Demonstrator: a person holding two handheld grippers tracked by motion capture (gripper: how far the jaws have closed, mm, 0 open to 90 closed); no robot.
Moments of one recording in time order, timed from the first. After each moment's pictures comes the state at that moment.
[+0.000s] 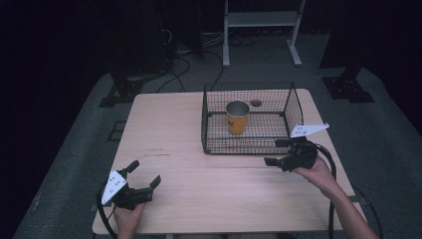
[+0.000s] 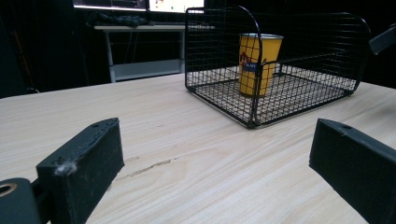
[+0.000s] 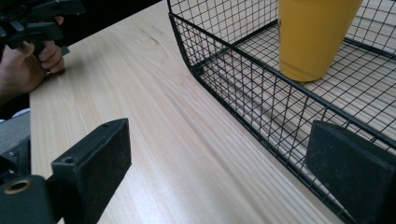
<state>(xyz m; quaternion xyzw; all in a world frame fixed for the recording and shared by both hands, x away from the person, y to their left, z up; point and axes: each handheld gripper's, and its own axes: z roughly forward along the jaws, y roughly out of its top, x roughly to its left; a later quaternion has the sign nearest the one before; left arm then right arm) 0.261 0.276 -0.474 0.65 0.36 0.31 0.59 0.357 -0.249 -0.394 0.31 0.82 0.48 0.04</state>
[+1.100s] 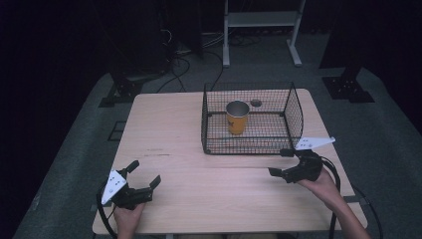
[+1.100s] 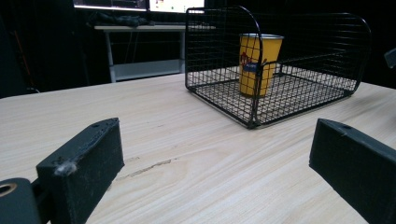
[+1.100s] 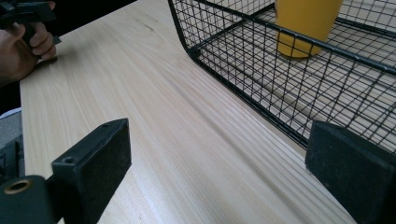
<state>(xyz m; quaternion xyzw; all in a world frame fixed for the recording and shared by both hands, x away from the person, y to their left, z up) 0.261 0.276 -0.474 0.65 0.36 0.31 0.59 0.331 -0.261 -0.414 0.32 0.82 0.48 0.06</state>
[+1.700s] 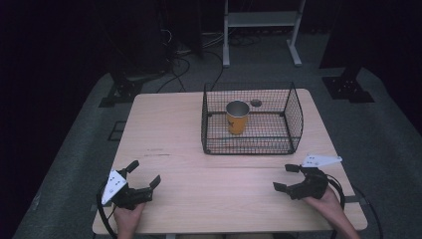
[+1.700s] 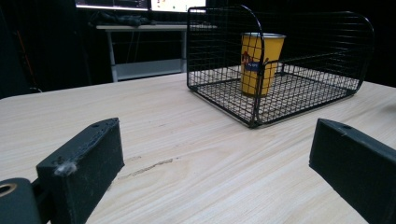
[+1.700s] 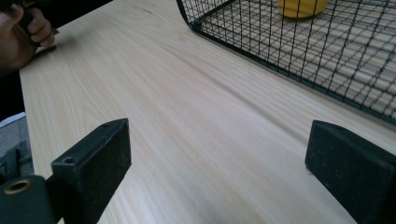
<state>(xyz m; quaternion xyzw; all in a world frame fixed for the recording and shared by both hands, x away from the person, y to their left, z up) 0.261 0.276 -0.474 0.65 0.36 0.31 0.59 0.295 -0.275 -0.446 0.35 0.80 0.48 0.06</state>
